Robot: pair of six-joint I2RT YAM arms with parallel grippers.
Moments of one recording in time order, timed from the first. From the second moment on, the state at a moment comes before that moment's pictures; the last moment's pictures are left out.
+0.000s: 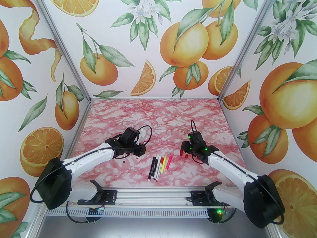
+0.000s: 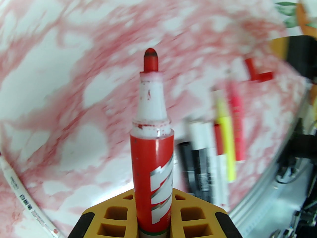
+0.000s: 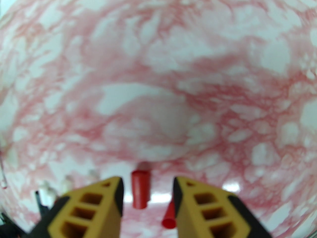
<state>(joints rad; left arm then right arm) -0.68 1.40 0.81 -0.46 0.18 -0.35 0.37 1.13 0.57 -0.36 0.03 0.58</state>
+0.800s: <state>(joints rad) -0.66 1.58 0.82 -0.58 -0.07 -0.42 0.37 1.06 0.69 -0.74 0.05 0.61</state>
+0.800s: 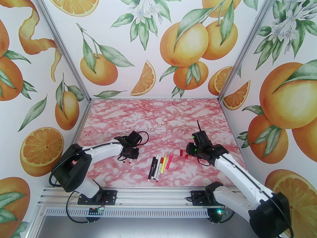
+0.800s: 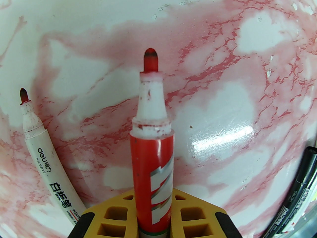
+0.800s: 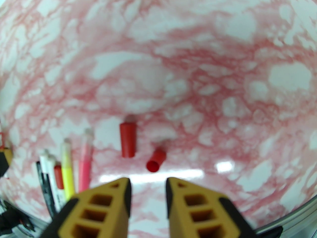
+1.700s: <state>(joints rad) -0.66 1.58 0.82 -0.57 -0.08 -0.45 0.37 1.31 0.67 -0.62 0.02 0.60</state>
